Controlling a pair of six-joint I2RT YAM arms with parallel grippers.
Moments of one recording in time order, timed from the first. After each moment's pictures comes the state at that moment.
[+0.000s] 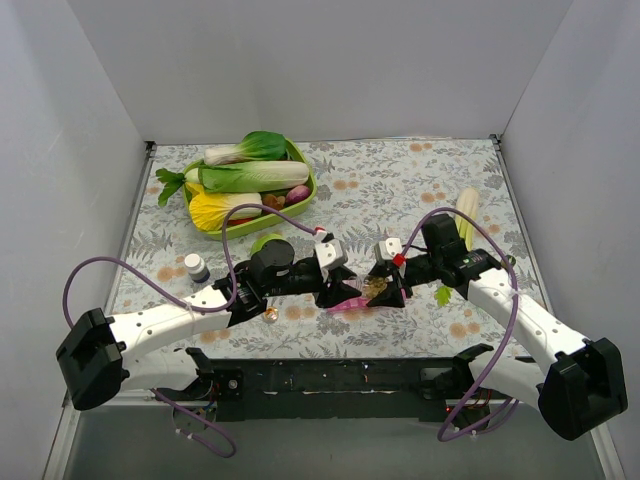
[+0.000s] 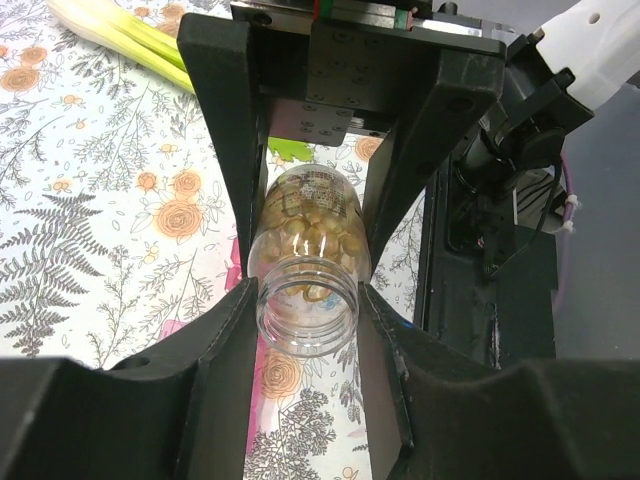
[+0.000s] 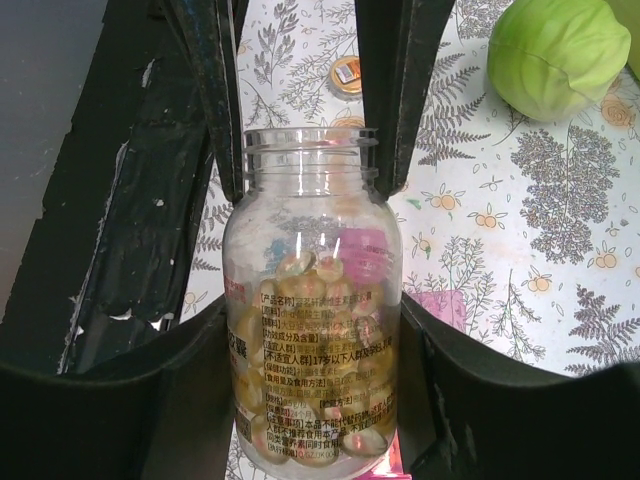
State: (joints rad) left arm -0.98 1.16 0.71 0.26 0.40 -0.02; right arm 0.47 1.07 0.73 -0.50 -1.09 -0.81
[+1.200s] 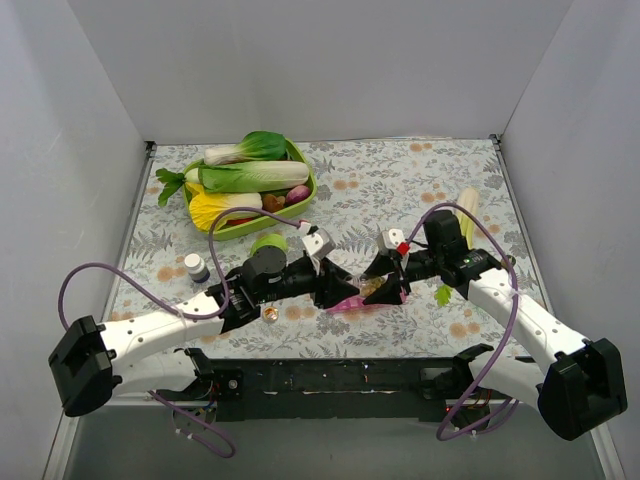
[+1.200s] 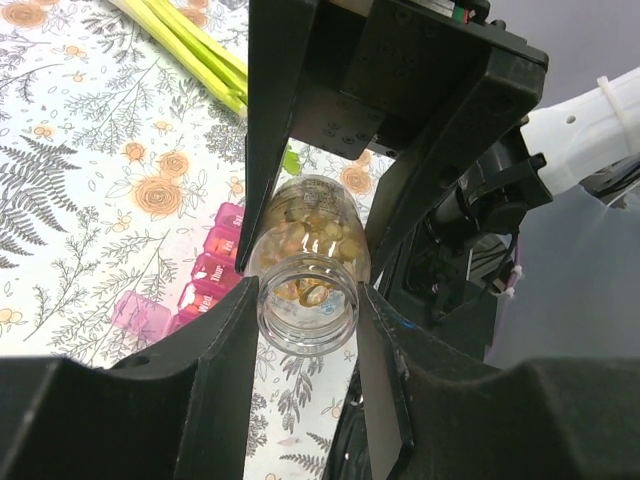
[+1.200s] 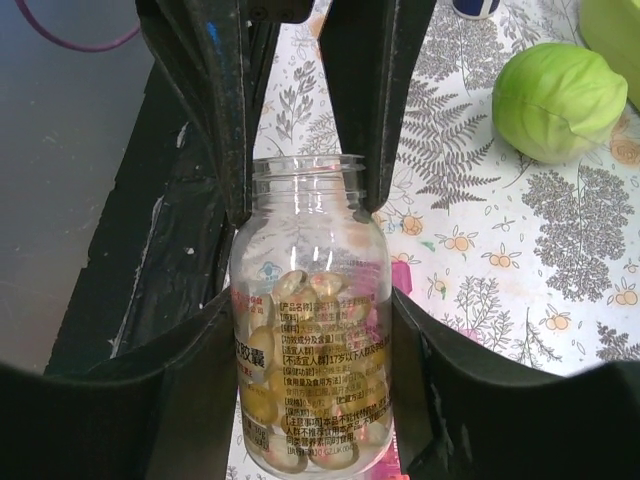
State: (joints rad) left arm -0.99 1.10 0.66 0.29 0.28 -0.29; right arm 0.46 1.07 0.73 -0.39 -1.17 -0.64
